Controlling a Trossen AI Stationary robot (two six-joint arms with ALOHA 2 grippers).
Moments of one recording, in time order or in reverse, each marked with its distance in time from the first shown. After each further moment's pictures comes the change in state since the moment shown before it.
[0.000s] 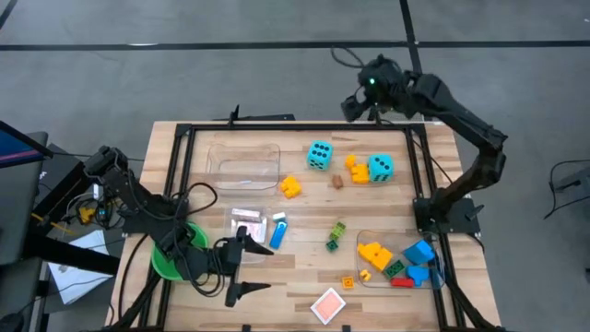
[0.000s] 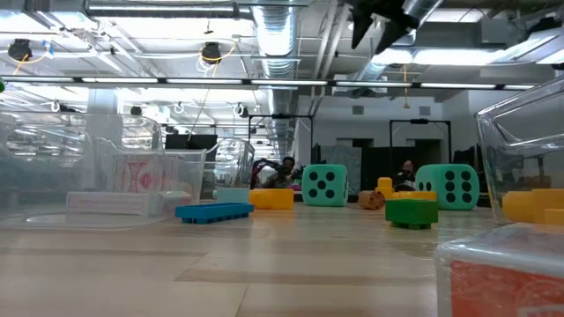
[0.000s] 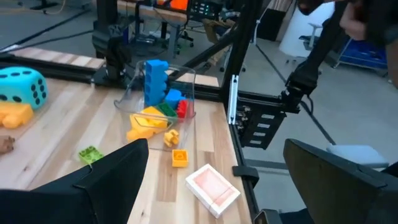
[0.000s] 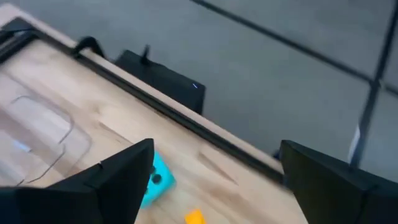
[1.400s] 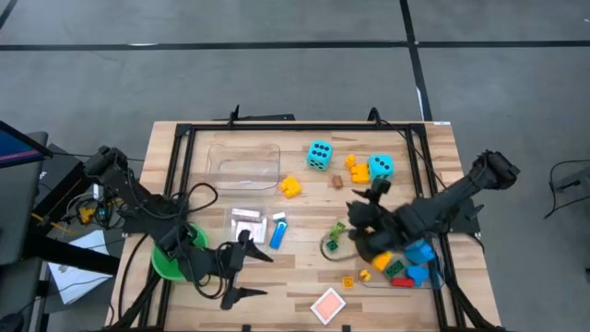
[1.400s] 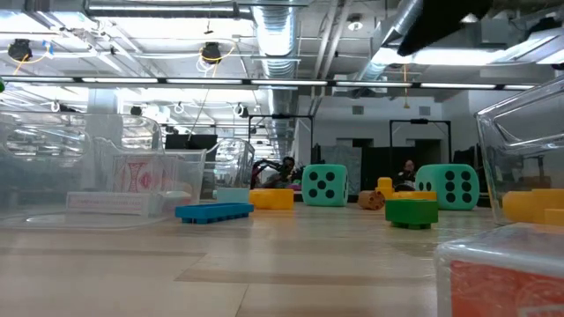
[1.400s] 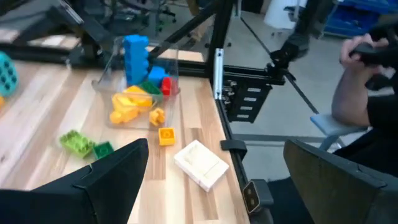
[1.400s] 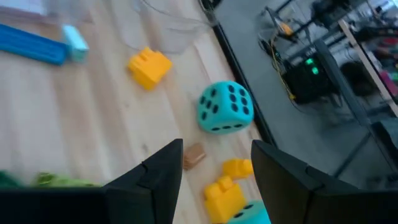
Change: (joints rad) left arm 0.021 0.007 0.020 -0.095 0.121 -0.005; right arm 1.008 -0.088 -0.701 0.126 0.595 0.206
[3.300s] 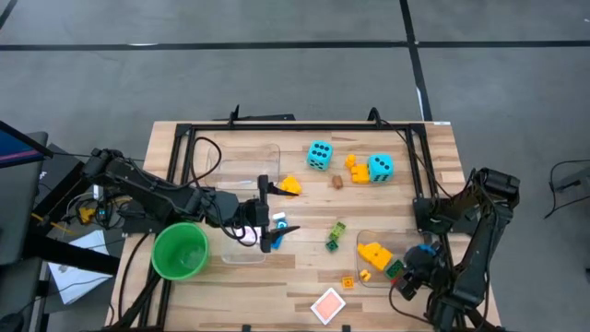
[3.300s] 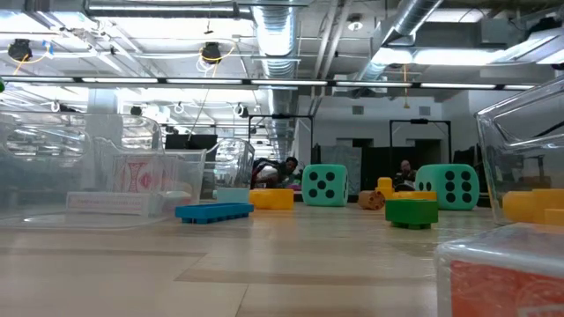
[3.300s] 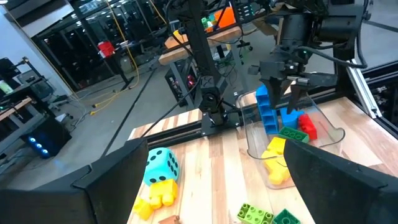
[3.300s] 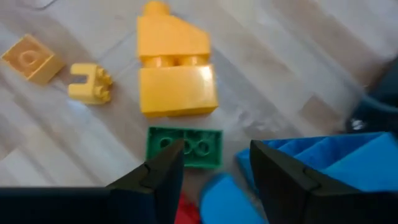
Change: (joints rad) left arm 0.377 -0.001 0.060 0.134 0.043 0.692; right arm 0.714 0.160 -0.099 -0.260 -0.579 1.494
